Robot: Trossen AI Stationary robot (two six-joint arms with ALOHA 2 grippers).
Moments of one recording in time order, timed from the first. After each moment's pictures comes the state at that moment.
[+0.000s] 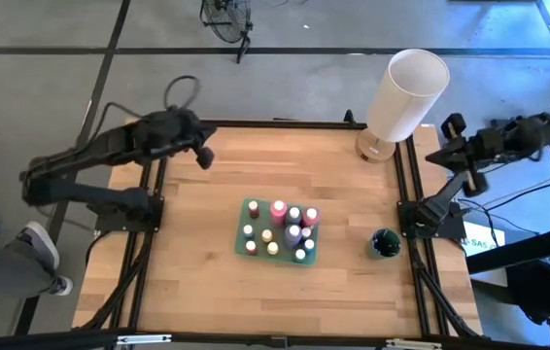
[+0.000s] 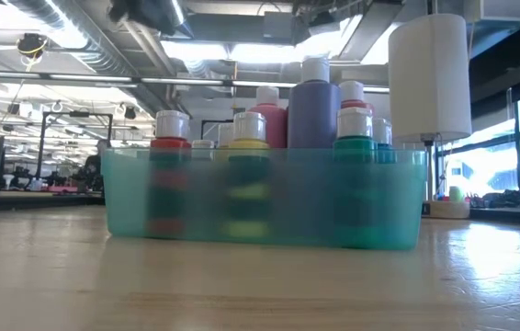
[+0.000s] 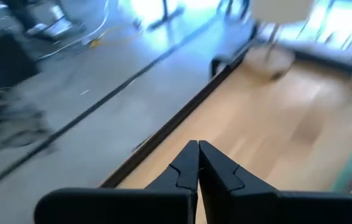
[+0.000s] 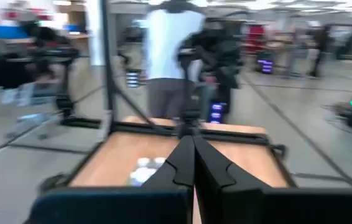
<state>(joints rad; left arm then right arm) 0.27 0.97 1.17 -0.73 -0.46 -0.15 0.81 0.27 1.17 -0.93 0.63 -0.01</state>
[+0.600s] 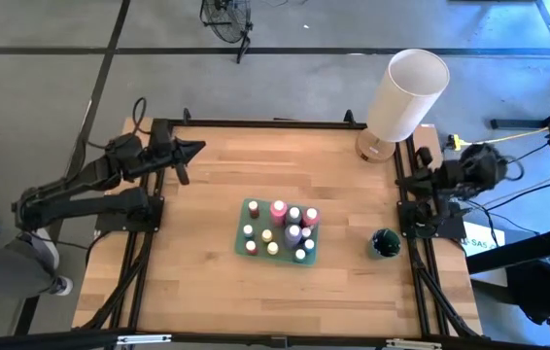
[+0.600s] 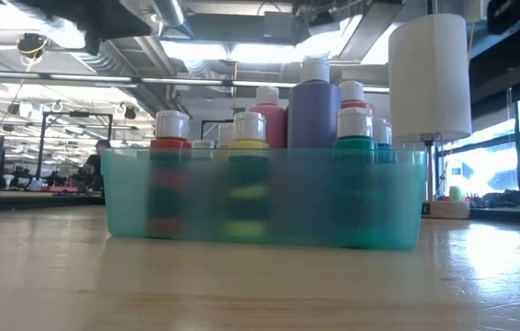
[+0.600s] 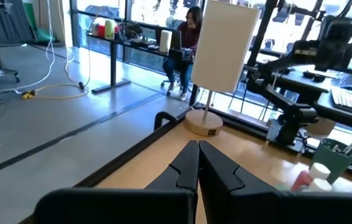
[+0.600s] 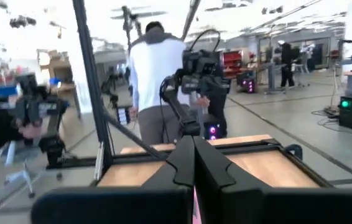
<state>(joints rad) 0.39 0.48 0.60 -0.21 -0.13 -0.19 0.81 0.03 0.57 -0.36 0.76 -0.01</state>
